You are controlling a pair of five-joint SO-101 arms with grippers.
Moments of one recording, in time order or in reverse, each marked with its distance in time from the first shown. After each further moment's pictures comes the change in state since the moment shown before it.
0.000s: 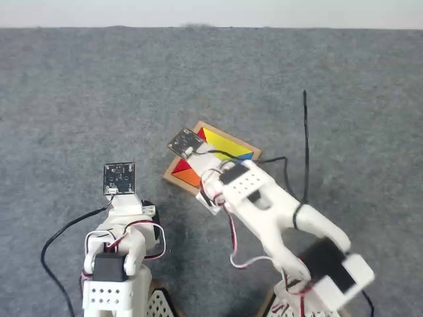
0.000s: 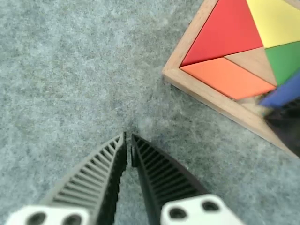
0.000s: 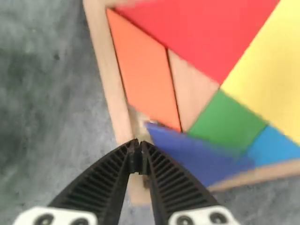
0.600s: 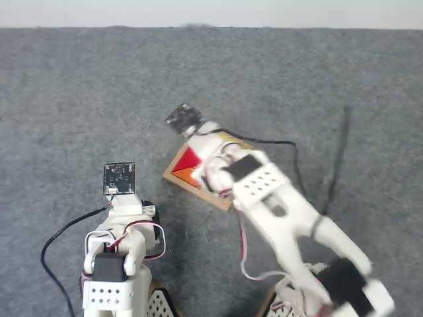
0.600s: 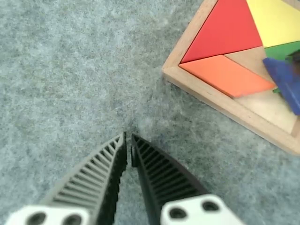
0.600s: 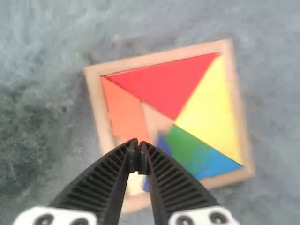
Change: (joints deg) left arm 0.0 0.0 0.0 0.0 0.0; right arm 2.9 -15.9 -0.5 1.8 -0.4
